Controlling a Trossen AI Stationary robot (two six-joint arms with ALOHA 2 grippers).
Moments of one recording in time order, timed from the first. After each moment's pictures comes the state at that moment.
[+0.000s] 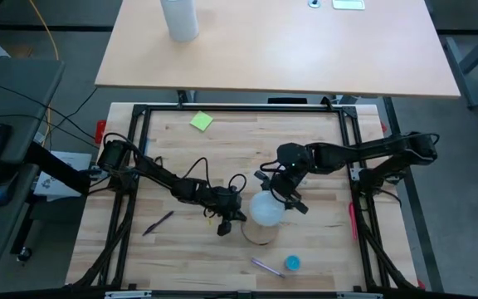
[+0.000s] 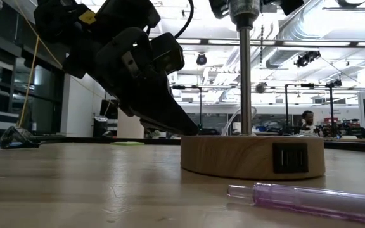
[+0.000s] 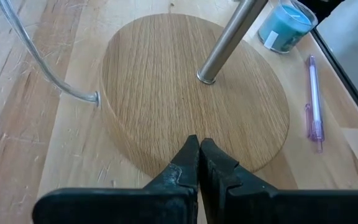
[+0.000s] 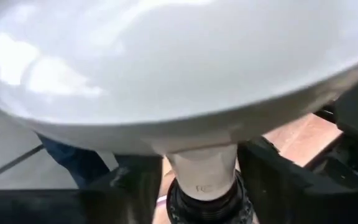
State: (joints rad) left arm -0.21 1.93 0.82 0.42 0.08 -0.29; right arm 0.06 1.45 1.03 -0.04 -0.79 -0.22
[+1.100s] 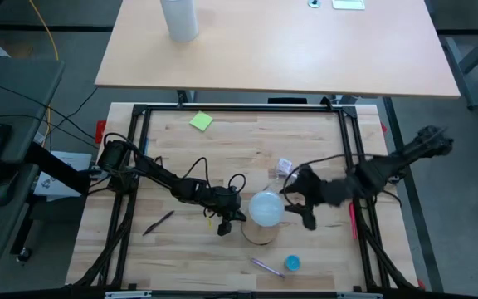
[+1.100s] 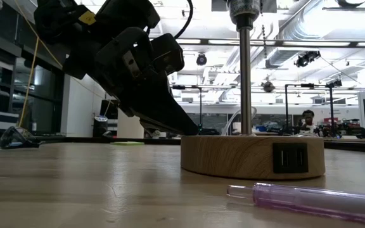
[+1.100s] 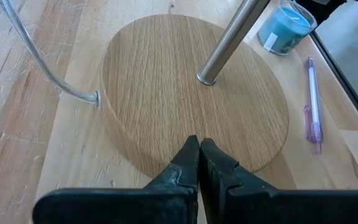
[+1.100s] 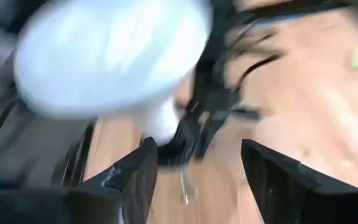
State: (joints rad) left arm -0.21 1.93 0.82 0.44 0.09 -0.30; right arm 0.46 1.18 1.09 -0.49 0.27 0.39
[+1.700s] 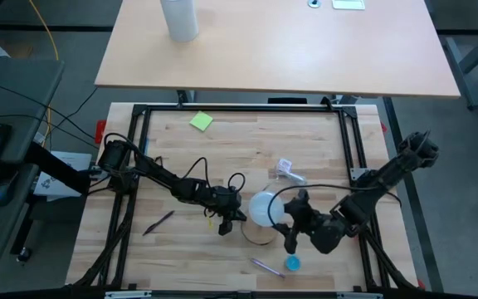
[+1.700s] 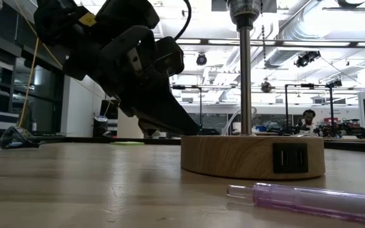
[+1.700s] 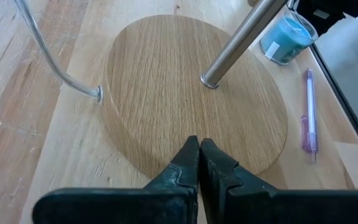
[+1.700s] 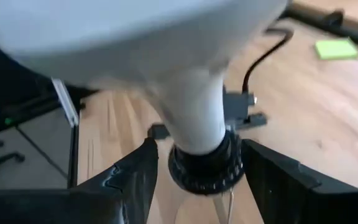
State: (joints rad) left arm -0.21 1.94 0.81 0.46 0.09 -0.38; right arm 0.70 1.45 1.09 -0.27 0.81 0.76
